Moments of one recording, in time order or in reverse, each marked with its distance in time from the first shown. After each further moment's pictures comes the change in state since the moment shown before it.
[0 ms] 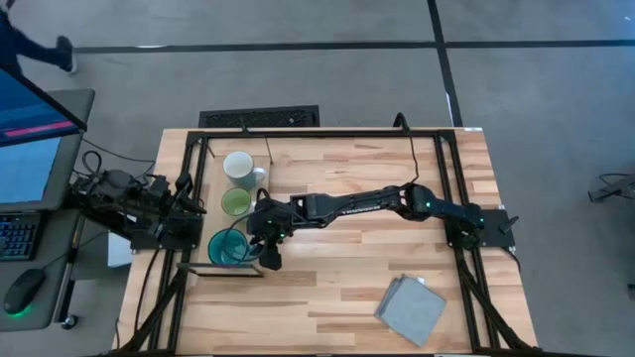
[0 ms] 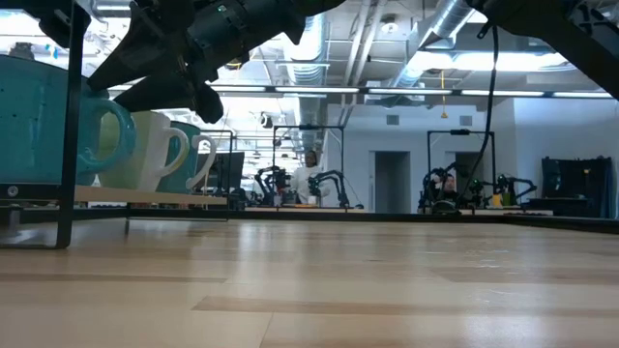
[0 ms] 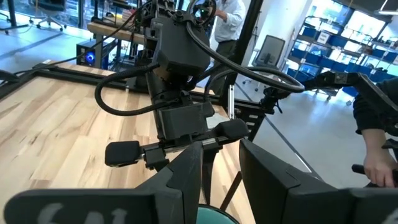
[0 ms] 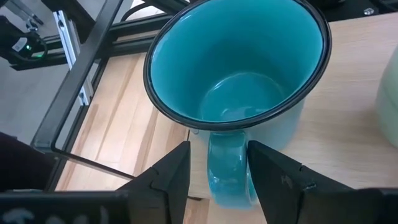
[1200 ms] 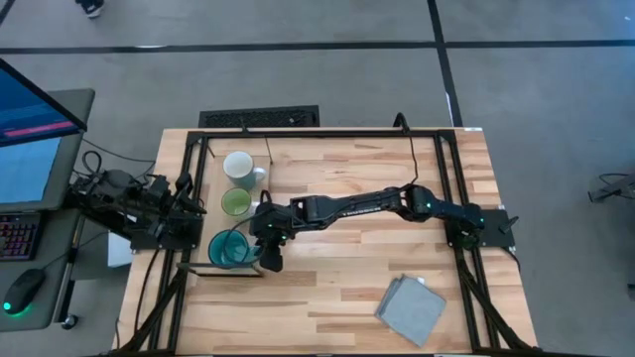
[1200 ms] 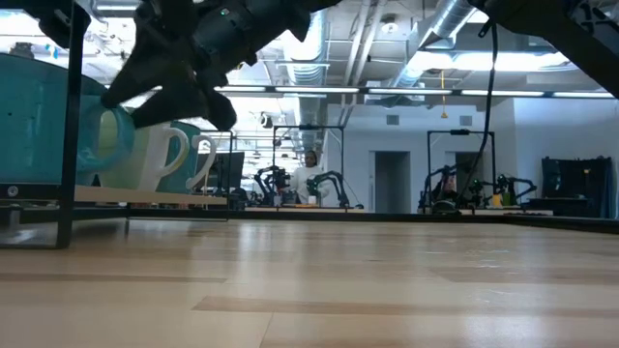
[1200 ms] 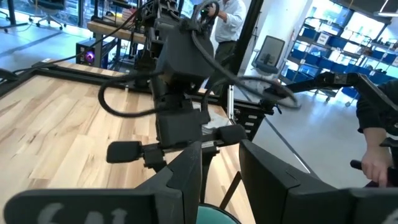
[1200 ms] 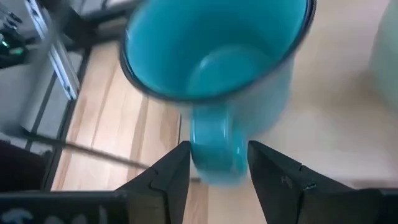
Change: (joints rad) left arm 0.000 0.000 0.000 0.000 0.000 -0.009; right arm 0.007 -0.002 0.000 -0.070 0.050 0.067
